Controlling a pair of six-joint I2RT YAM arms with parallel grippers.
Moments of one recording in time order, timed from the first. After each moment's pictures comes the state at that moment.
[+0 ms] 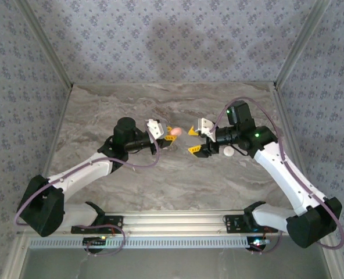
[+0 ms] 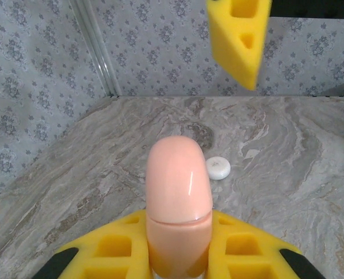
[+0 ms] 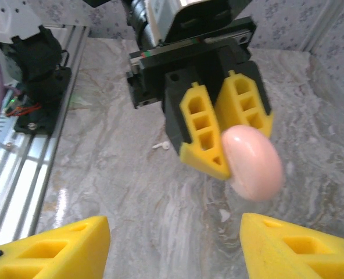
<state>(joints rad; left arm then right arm) -0.63 1.27 0.76 0.31 0.59 0.29 0.44 1.17 1.14 -0.67 -0.83 -0.76</state>
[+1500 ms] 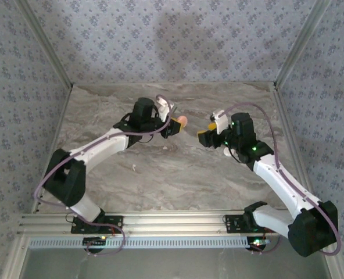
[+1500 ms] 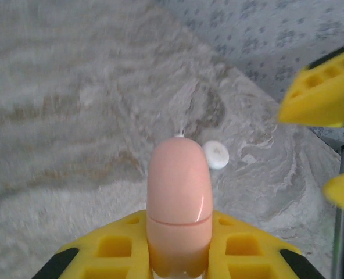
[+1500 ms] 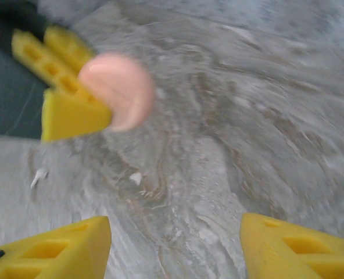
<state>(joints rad) -0.62 1.63 1.17 -0.09 0.51 -0.23 0.37 1.08 0.81 -0.23 -0.32 0.04</state>
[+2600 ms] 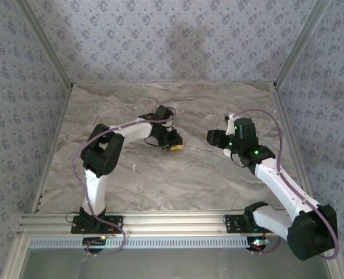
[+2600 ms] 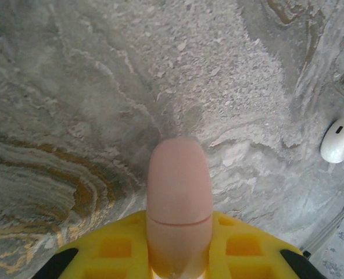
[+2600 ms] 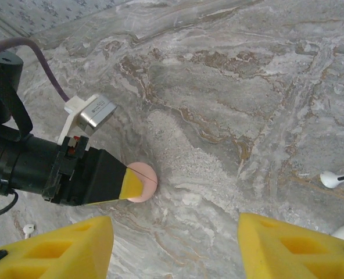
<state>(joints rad) -0.62 2.07 1.43 -0.50 0.52 -0.79 0.32 1.05 0.74 -0.28 -0.20 0.40</state>
